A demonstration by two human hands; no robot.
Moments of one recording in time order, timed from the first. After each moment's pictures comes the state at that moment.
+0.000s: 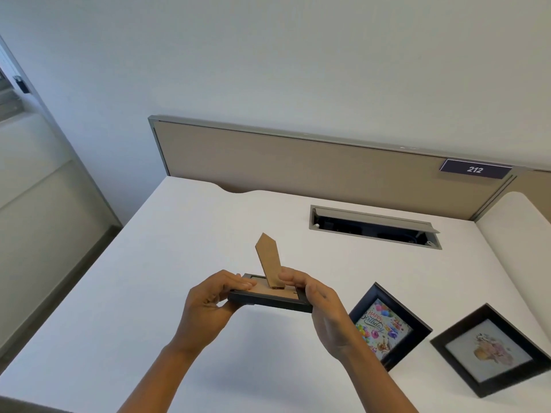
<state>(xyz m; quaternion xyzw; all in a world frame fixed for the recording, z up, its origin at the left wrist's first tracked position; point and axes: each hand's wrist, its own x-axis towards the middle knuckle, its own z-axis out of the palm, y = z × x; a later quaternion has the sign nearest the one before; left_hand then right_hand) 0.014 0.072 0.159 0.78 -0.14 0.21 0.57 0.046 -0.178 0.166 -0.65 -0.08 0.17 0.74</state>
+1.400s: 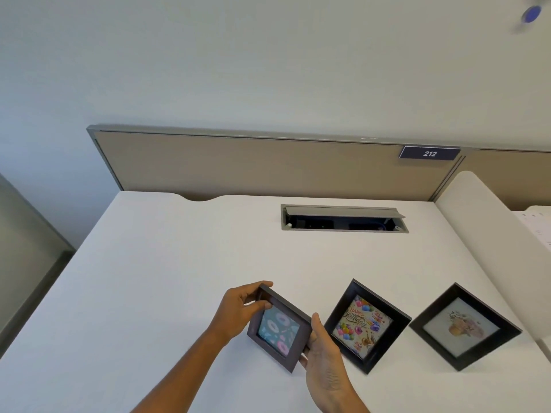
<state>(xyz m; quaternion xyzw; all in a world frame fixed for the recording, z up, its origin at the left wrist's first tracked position) 0.105 0.012 0.075 0.77 -0.02 -0.10 0.64 0.014 -0.188 0.090 -0.46 0.31 0.15 0.82</state>
